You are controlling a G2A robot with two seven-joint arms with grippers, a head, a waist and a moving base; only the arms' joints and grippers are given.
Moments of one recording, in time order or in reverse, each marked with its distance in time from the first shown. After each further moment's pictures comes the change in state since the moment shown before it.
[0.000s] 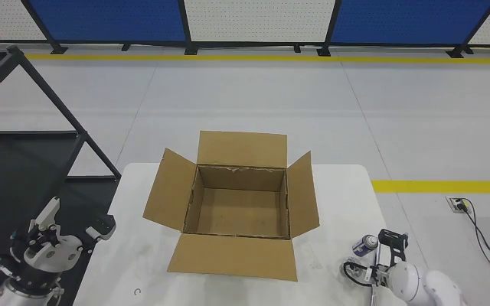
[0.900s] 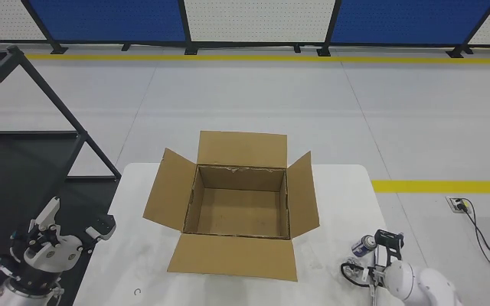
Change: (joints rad) left arm 0.000 0.000 0.000 0.000 0.000 0.000 0.000; right arm 0.022 -0.012 -0.022 0.036 -0.022 -0.017 0.018
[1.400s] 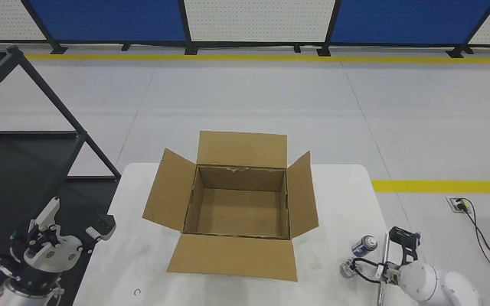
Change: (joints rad) left arm 0.000 0.000 0.000 0.000 0.000 0.000 0.000; right arm -0.057 0.006 0.144 -0.073 0.094 -0.027 -0.037
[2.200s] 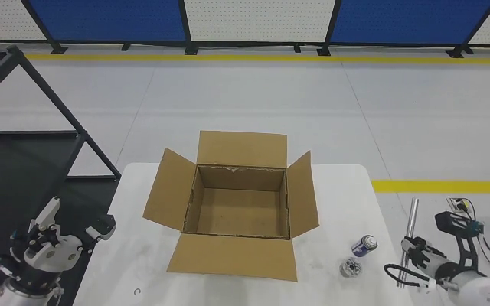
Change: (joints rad) left arm 0.000 0.000 0.000 0.000 0.000 0.000 0.000; right arm -0.234 0.007 0.308 -0.470 0.217 -0.143 -0.127
